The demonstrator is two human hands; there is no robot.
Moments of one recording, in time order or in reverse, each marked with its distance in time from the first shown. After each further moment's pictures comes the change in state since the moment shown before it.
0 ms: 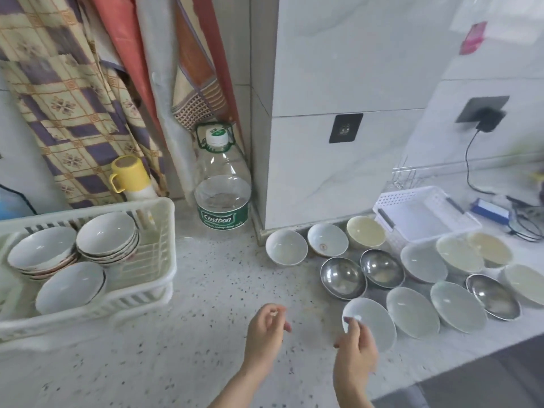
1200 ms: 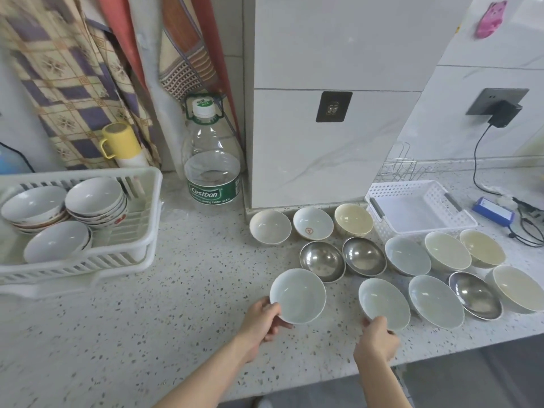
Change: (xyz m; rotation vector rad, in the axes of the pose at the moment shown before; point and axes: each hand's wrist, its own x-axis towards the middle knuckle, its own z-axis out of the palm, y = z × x) left_hand -0.012 -0.008 0.063 -0.215 -0.205 -0.352; right_hand 0.120 0.017 -0.070 0.126 0.226 0.477
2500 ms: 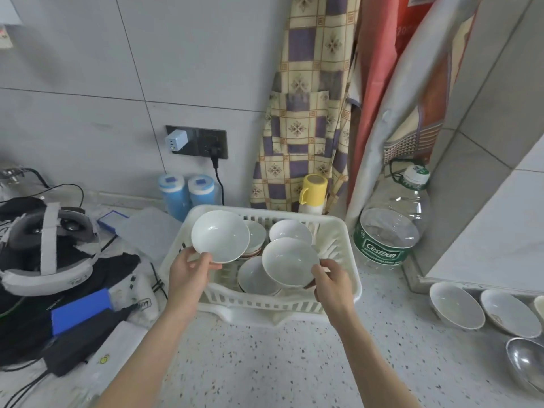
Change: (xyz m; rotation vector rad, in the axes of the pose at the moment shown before) left_hand -0.136 0.110 -0.484 -0.116 0.839 0.619; right_hand -0.403 0.114 0.254 -0.531 -1.103 -0.721
